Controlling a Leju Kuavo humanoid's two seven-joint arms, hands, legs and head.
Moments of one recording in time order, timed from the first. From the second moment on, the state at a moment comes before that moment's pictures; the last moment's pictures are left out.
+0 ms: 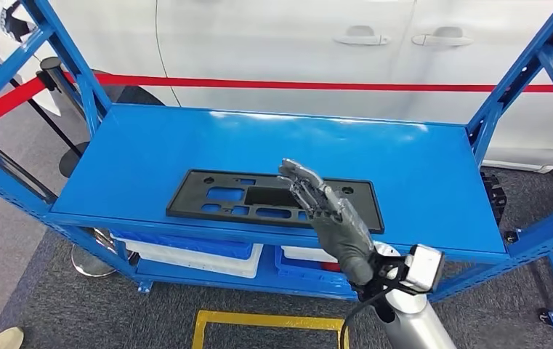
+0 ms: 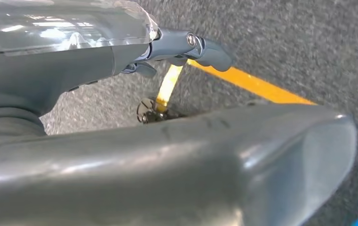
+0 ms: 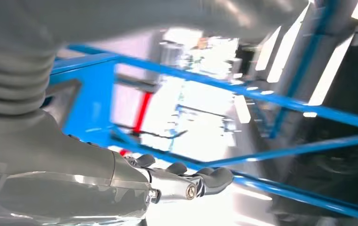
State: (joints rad) left arm -0.03 -0.01 0.28 -0.20 0.23 0.14 -0.27; right arm -0.25 -0.03 0.42 -1.62 -0.01 0.38 -0.59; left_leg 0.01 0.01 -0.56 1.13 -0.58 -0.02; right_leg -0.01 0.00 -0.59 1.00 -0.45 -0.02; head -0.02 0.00
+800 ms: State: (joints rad) left arm -0.02 -0.03 0.28 -0.20 0.18 0.15 -0.28; right arm -0.32 -0.04 0.71 -1.29 1.17 -0.46 -0.30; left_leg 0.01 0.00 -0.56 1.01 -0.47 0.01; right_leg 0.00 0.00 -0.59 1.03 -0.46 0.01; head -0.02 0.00
